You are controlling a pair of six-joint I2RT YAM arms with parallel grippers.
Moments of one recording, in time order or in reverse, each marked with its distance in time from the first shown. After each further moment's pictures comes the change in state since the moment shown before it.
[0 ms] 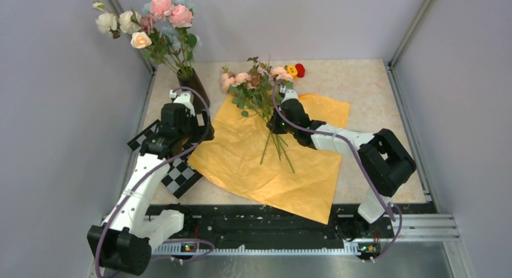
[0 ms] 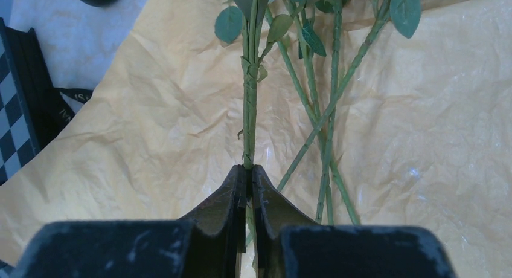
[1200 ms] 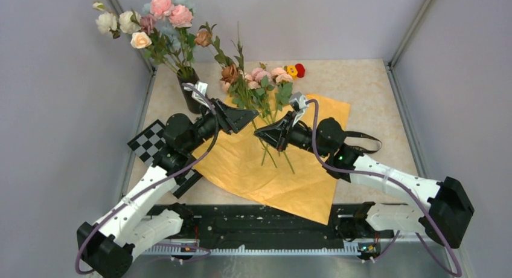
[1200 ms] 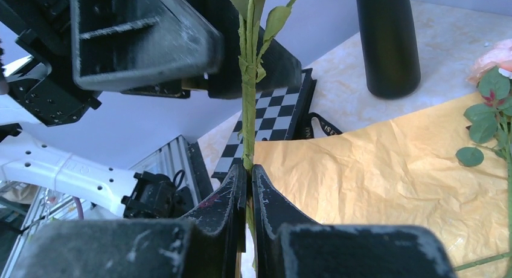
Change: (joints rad) left arm -0.335 -0.095 -0.143 0.890 0.425 -0.633; right arm 0.178 -0.589 -0.298 0.384 -0.350 -0.109
